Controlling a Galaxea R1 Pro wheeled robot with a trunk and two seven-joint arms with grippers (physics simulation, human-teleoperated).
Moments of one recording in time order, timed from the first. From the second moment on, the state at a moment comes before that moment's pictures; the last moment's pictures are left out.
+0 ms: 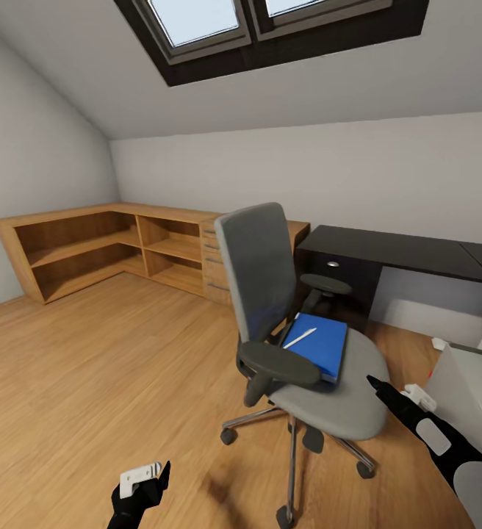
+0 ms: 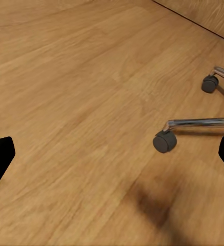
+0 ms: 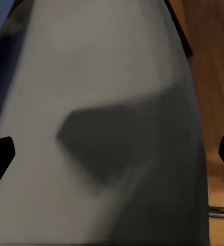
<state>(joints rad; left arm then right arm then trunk) -0.19 0.00 -0.02 -0.65 0.27 -0.32 -0.06 -0.71 -0.30 -0.21 -0.29 -0.66 0.08 0.32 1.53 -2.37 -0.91</state>
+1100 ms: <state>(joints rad) -0.19 0.00 -0.02 -0.65 0.27 -0.32 -0.06 -0.71 -0.31 -0.23 -0.30 -0.67 0.08 0.32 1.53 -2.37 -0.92</state>
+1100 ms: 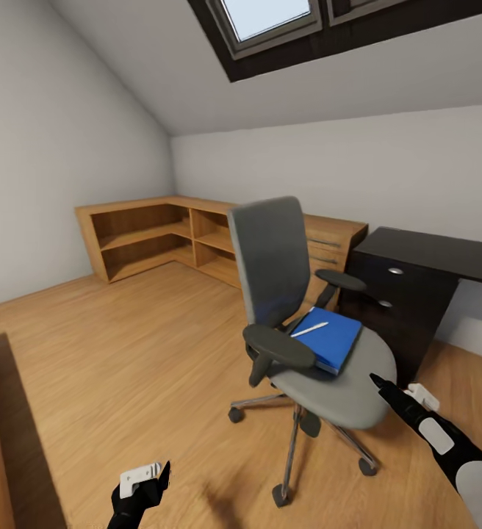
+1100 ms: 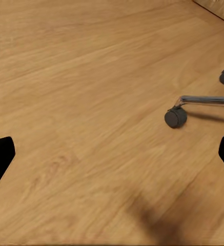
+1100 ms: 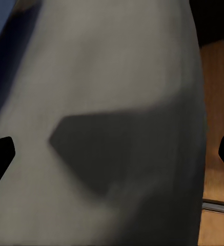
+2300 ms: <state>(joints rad) -0.19 0.00 -0.02 -0.65 0.27 -0.32 -0.06 -0.71 -0.27 -0.21 -0.28 -0.66 0.08 0.32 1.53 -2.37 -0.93</state>
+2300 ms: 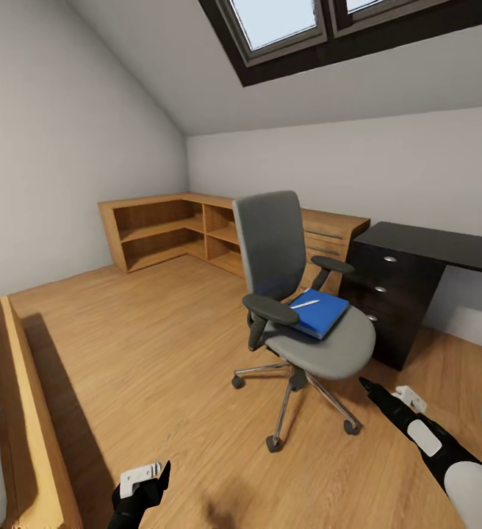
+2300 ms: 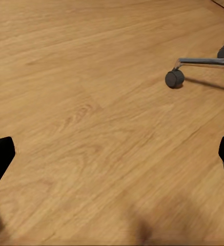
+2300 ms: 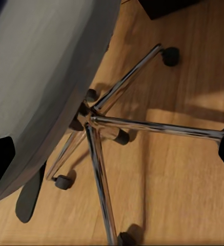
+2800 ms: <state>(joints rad) -0.19 0.00 -0.02 -0.65 0.27 -0.32 -0.06 -0.71 -0.26 -0.21 -0.28 -0.66 0.08 0.32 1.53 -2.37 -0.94</state>
